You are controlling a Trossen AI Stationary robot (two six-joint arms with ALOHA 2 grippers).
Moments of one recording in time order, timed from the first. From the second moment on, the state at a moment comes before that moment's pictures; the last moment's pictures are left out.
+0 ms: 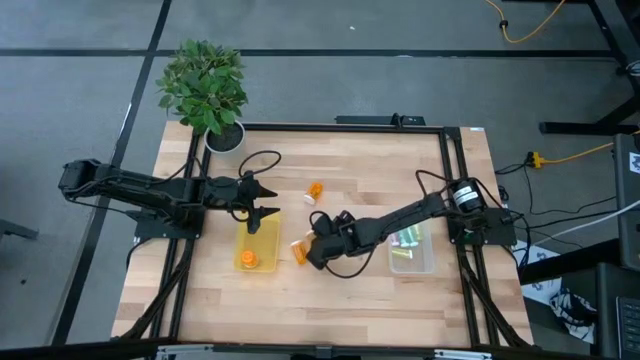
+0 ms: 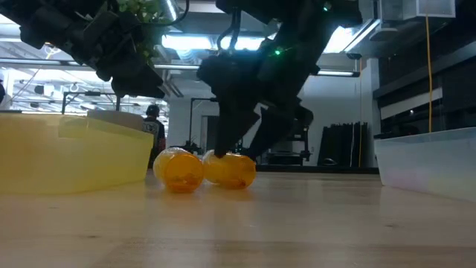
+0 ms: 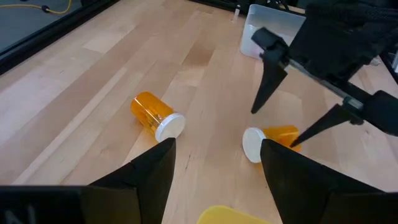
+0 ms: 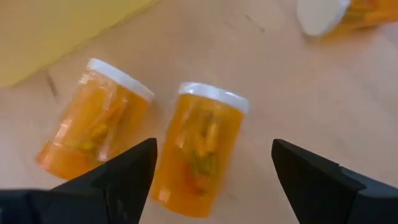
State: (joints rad) left arm 0.00 0.88 0.38 0.04 -0.18 -0.28; right arm 0.27 2.06 1.41 -0.47 0.43 0.84
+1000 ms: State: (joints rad) left arm 0.00 0.88 0.38 0.04 -0.18 -0.28; right arm 0.26 2.06 1.29 -0.26 0.47 0.60
